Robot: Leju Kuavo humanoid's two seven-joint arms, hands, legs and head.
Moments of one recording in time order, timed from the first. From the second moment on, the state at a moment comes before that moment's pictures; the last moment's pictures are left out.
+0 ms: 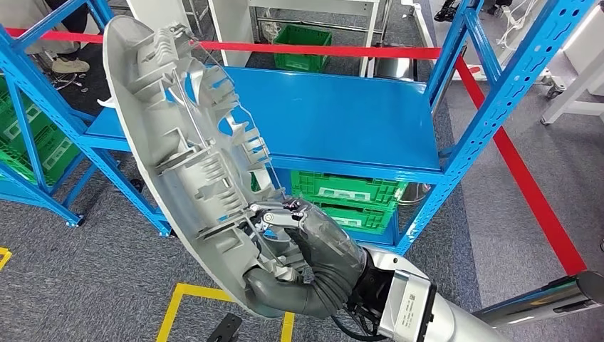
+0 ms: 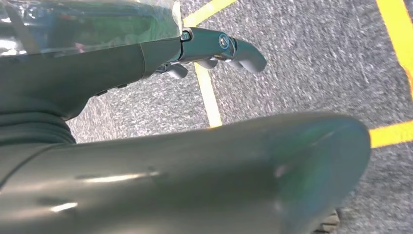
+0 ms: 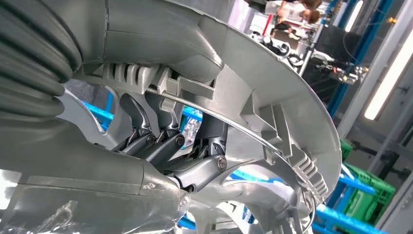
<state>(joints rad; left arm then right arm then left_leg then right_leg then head) -0.13 -0.02 -1.16 -0.36 0.70 0.40 0.11 -0.61 -0.13 1.18 -1.81 -0.46 0.00 -0.28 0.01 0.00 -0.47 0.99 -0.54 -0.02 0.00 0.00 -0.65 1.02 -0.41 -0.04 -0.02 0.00</state>
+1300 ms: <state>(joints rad) -0.13 -0.01 -1.17 -0.40 0.70 0.42 0.13 -0.60 -0.15 1.18 -1.82 -0.45 -0.03 -0.26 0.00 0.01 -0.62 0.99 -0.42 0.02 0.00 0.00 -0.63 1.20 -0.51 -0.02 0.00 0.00</state>
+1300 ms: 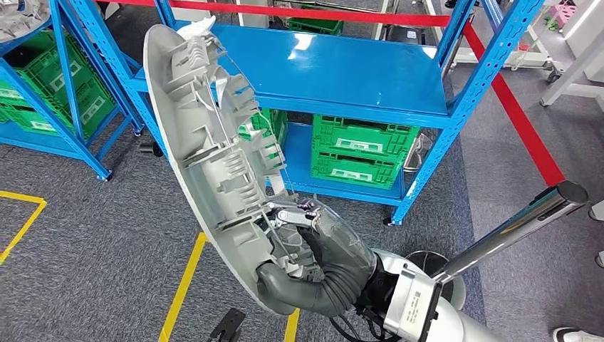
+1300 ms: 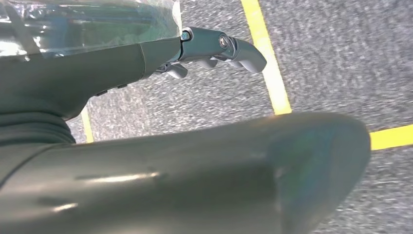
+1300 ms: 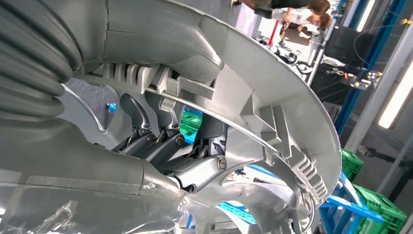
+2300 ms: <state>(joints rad) -0.14 0.00 -1.20 -0.41 0.71 0.42 0.13 -0.60 -0.16 1.18 -1.83 -0.45 -0.04 -0.26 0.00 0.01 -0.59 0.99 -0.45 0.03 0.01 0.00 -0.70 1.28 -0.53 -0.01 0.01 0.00</state>
